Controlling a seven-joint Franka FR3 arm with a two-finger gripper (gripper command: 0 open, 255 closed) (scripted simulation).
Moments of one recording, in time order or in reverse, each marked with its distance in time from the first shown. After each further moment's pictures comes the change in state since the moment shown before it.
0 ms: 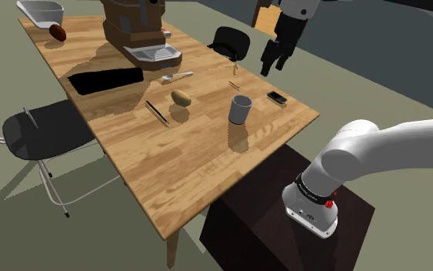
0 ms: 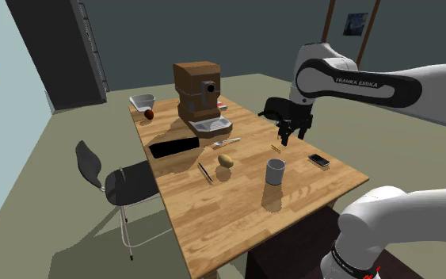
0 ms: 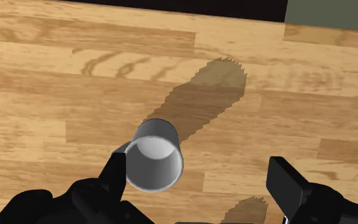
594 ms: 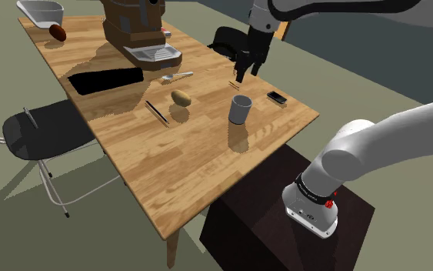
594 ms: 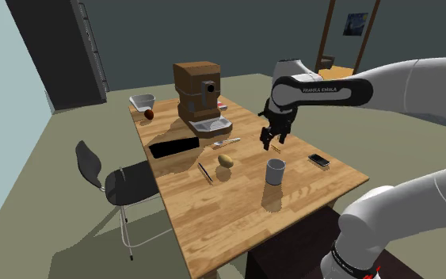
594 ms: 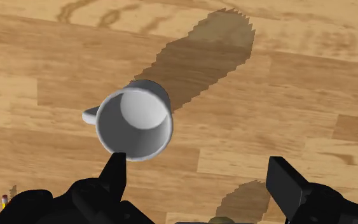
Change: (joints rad) arm 0.015 0.218 0.037 0.015 0.003 0.209 0.003
